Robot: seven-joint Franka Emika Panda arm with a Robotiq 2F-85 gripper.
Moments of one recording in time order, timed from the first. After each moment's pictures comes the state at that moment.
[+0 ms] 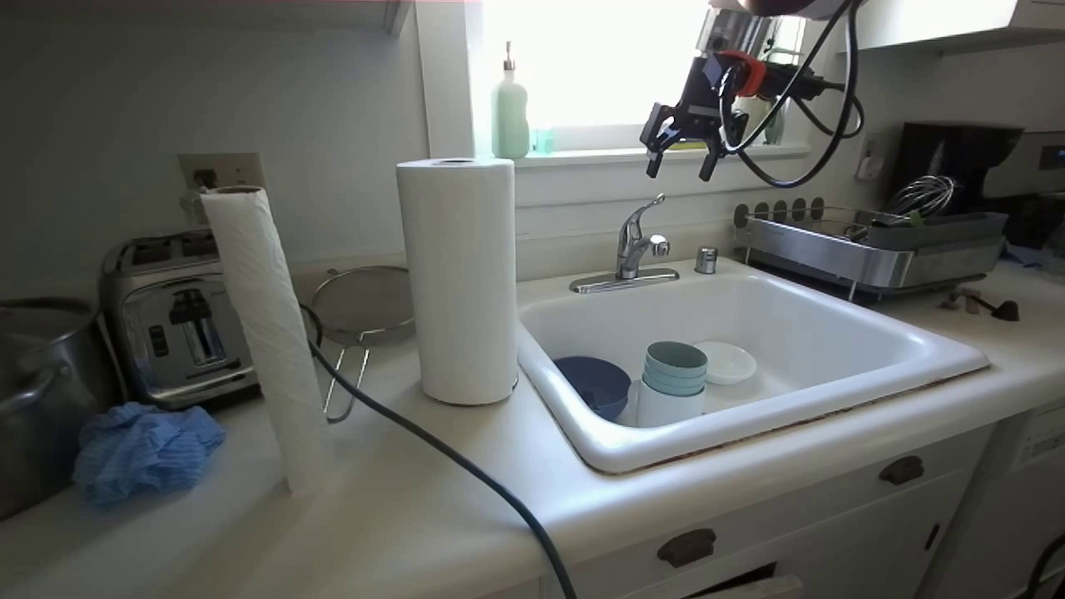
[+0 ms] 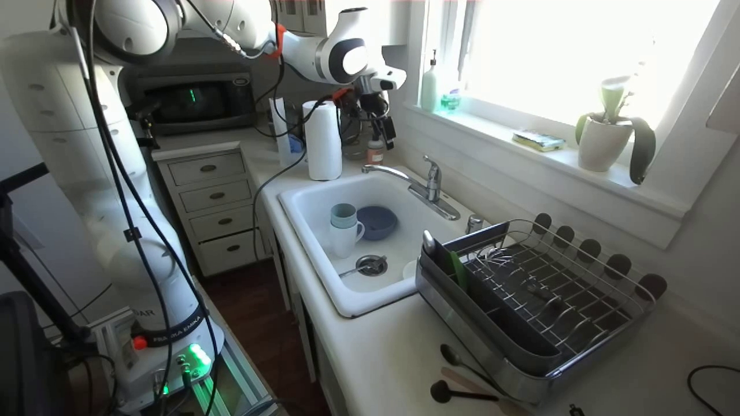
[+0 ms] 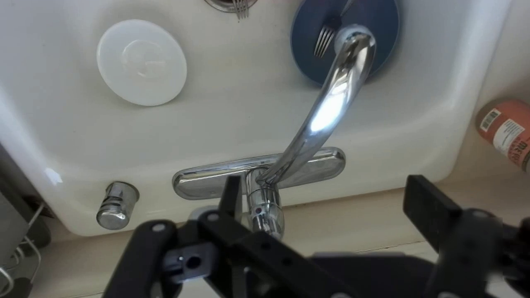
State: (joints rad) arm 0.00 0.03 0.00 -1.94 -0.06 2.29 0.46
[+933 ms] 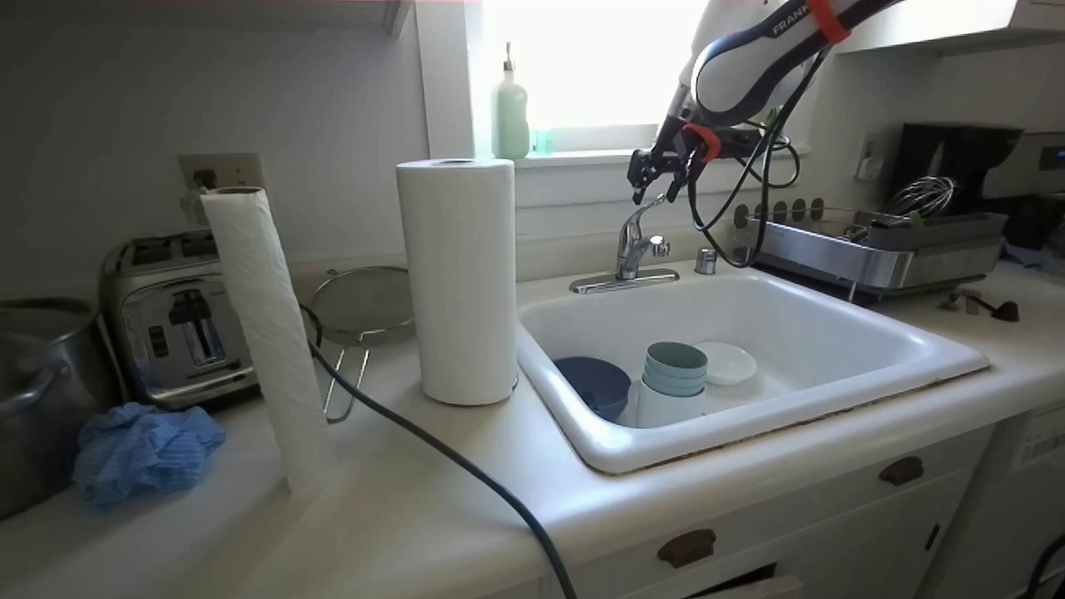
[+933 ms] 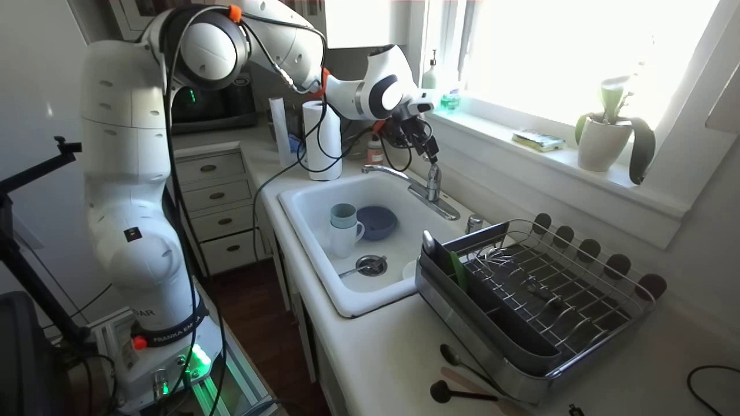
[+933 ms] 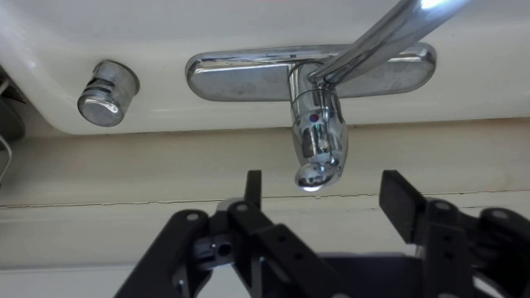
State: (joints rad) arm 0.01 0.31 -0.10 -1.78 -0.20 2.60 0.41
